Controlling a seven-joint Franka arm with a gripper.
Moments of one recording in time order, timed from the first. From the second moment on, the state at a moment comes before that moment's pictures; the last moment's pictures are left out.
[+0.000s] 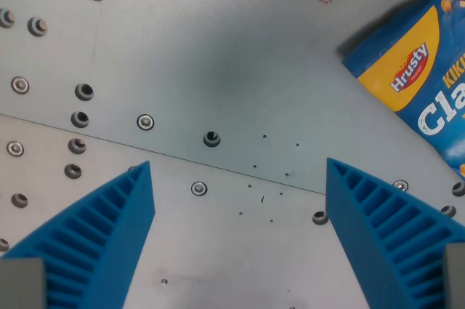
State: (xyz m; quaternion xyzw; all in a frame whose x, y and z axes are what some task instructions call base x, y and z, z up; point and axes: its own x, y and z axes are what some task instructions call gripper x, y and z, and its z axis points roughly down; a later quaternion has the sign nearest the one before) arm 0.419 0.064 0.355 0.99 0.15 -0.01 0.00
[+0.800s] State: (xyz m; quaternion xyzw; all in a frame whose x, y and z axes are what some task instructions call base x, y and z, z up) arm 0.419 0.061 0.355 0.99 0.16 -0.01 0.01
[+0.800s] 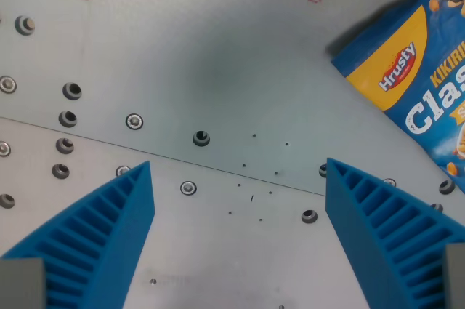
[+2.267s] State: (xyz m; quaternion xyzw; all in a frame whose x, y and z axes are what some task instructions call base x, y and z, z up) arm 0.422 0.062 0.358 0.98 0.16 0.00 0.12
